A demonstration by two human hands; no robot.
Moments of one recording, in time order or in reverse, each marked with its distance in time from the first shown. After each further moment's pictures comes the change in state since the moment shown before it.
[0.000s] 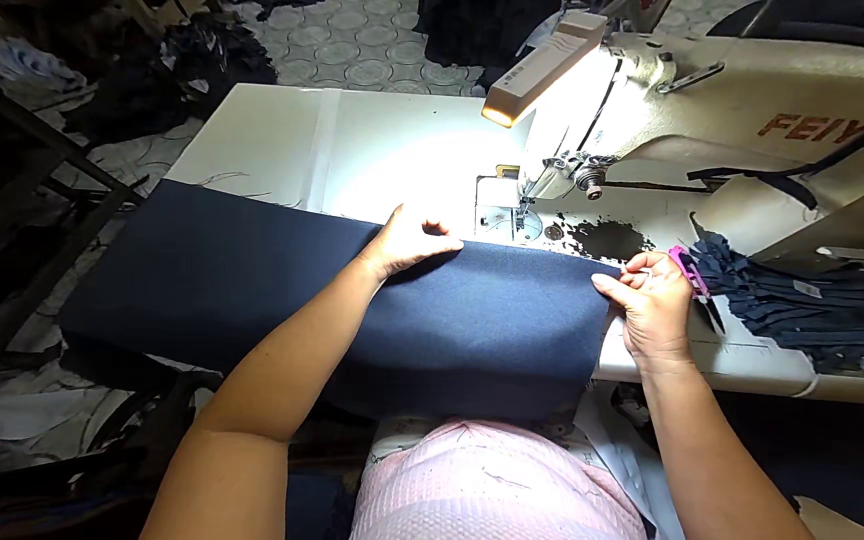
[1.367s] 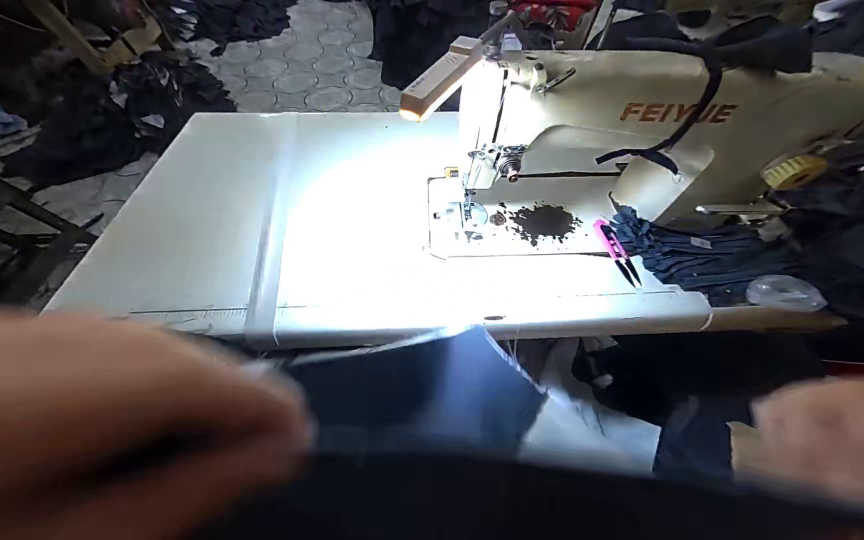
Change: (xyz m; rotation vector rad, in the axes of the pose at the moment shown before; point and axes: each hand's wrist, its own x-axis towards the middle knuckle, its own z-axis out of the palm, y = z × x) left_hand -0.163 0.239 -0.074 0.395 -0.227 0.242; right_hand -0.145 -0.163 -0.091 0.314 -0.380 -0.437
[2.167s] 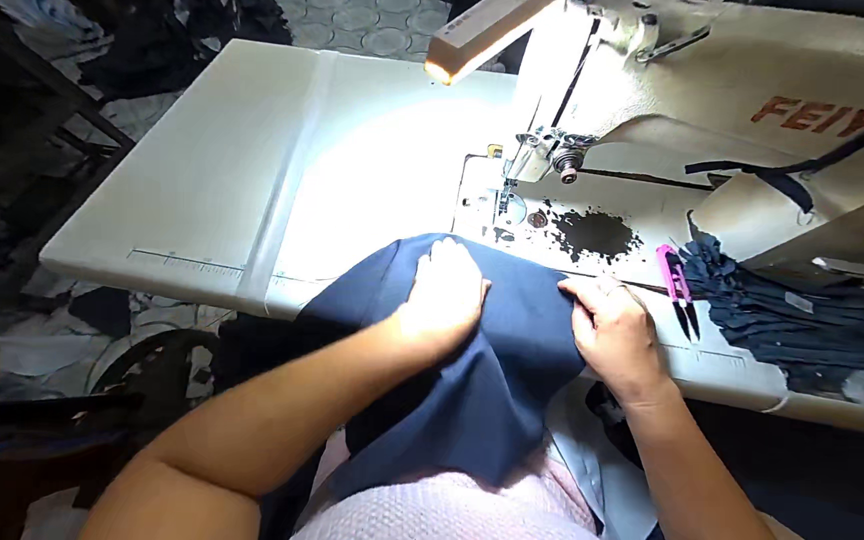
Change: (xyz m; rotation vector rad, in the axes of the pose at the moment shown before) left_hand 0.148 -0.099 0.213 0.510 -0.174 -0.677; right_hand 0.046 0.212 -0.038 -1.150 -0.309 0.095
